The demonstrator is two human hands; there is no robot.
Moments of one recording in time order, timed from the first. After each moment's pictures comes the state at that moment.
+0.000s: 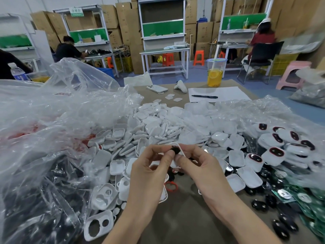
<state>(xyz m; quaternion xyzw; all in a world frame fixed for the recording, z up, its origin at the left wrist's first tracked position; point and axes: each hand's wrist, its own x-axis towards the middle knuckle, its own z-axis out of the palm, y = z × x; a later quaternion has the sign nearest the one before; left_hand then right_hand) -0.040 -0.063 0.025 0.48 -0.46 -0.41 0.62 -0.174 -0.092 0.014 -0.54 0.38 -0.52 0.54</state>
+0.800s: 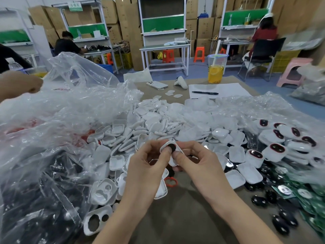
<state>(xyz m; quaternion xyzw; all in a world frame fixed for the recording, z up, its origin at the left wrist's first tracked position) -0.033 -0.065 0.027 0.48 -0.47 -0.42 0.60 -0.172 -0.087 0.018 -0.56 0.39 -0.51 0.52</state>
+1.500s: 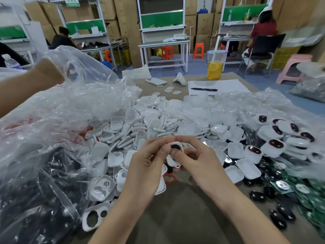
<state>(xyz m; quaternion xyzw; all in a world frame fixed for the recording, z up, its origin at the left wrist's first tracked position) -0.032 -0.060 0.029 0.46 -0.54 -0.40 0.58 -0.176 -0.089 0.020 -0.58 0.38 -0.49 0.53</state>
